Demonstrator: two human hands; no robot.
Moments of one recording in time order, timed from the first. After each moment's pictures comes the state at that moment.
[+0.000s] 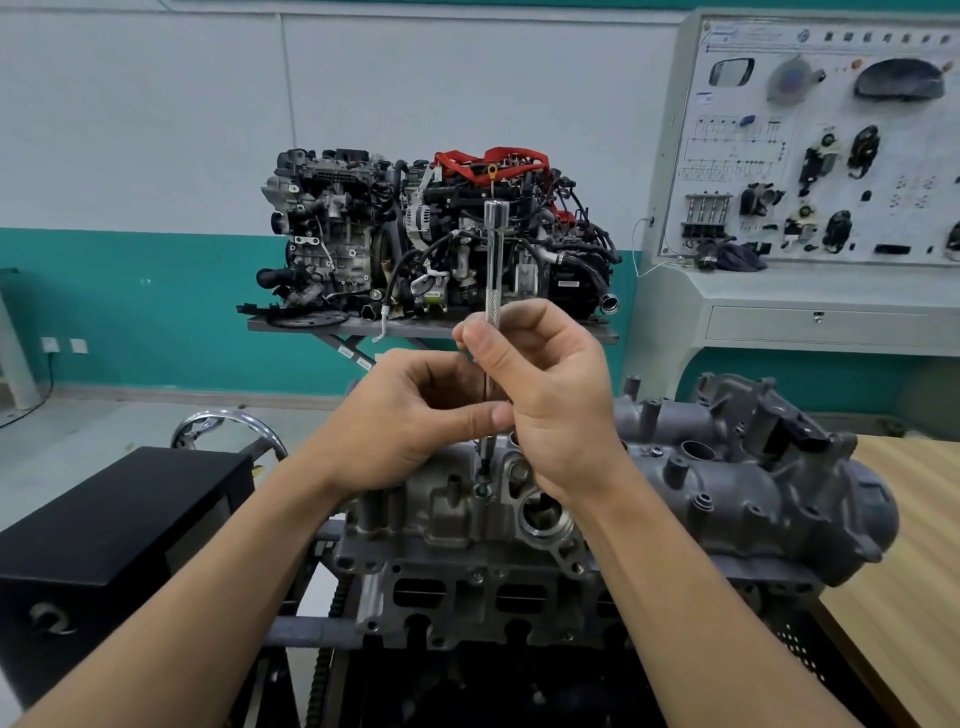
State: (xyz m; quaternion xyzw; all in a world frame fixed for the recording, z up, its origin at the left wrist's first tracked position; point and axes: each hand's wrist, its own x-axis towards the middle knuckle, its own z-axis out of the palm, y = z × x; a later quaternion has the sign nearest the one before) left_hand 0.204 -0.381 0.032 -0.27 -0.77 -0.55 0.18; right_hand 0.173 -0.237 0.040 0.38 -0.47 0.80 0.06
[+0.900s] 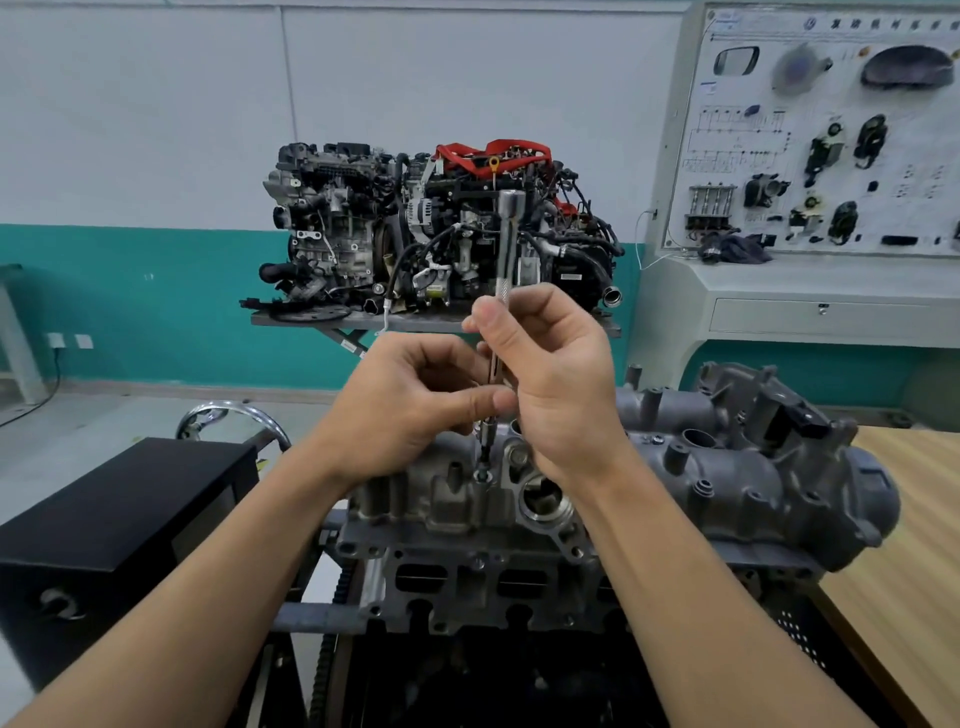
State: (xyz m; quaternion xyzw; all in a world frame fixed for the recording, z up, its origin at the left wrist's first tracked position) left_hand 0.206 -0.375 0.031 -0.25 -0.75 -0.57 0.21; right_hand 0.173 -0.237 0.040 0.37 -0.46 0.80 0.08
